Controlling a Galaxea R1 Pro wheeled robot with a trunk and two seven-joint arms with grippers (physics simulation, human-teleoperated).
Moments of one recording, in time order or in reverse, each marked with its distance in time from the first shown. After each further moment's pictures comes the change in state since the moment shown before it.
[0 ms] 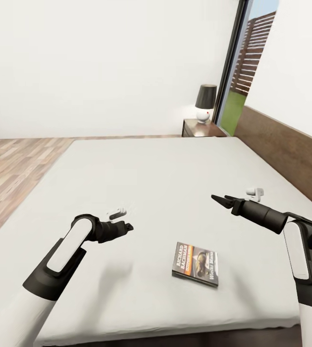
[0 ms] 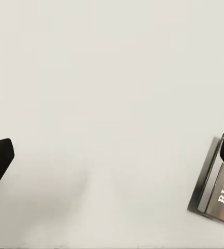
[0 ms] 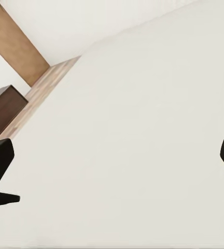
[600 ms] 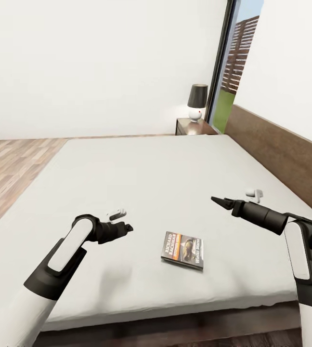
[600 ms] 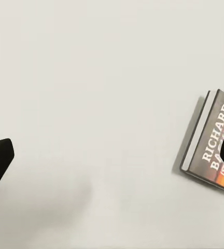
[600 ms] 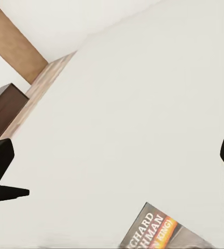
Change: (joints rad) left arm -0.002 -0.001 0.000 0.019 0.002 0.000 0.000; right arm 0.000 0.000 -0.006 0.000 -0.008 0.061 0.002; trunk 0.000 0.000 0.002
